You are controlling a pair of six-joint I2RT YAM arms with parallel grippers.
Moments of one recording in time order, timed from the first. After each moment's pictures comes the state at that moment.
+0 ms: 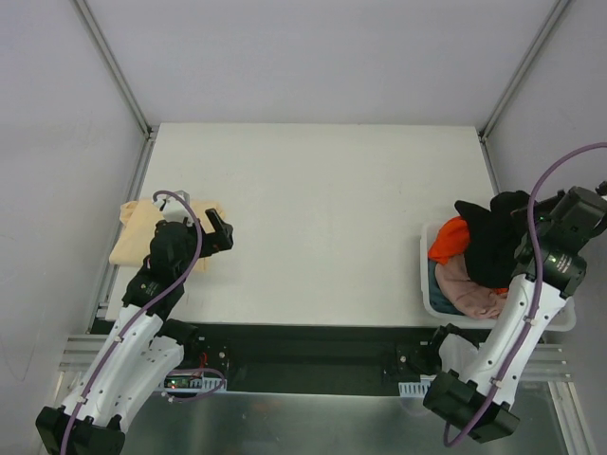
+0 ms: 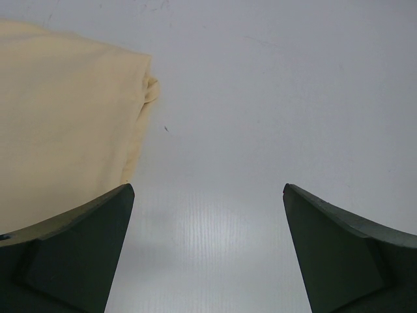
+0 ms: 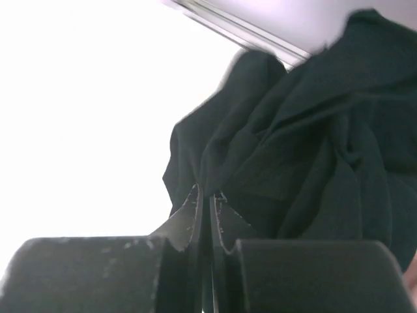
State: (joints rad) left arm -0.30 0.59 0.56 -0.37 -0.17 -0.44; right arm -0.55 0.86 1.16 -0.78 -0.03 0.59
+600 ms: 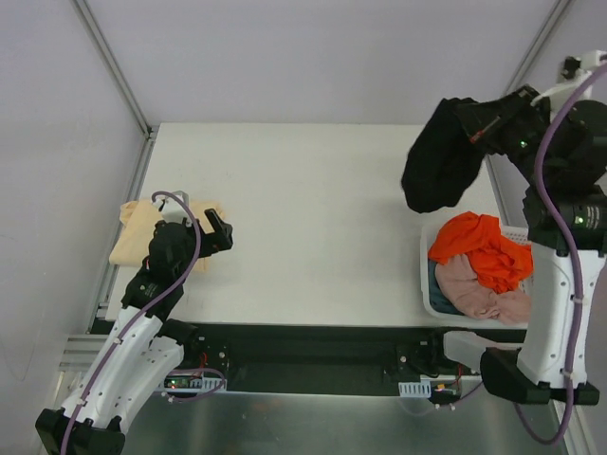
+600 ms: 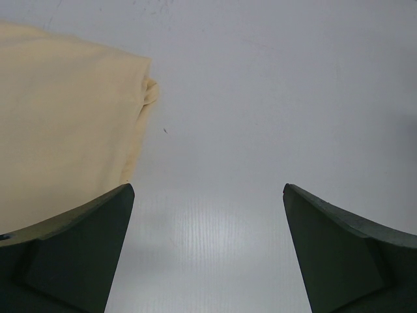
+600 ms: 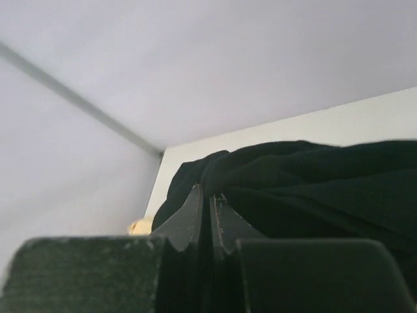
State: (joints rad) left arm -0.30 0.58 0.56 -0.37 -0.17 -0.44; right arm 0.00 1.15 1.86 -0.75 -0.26 0.62
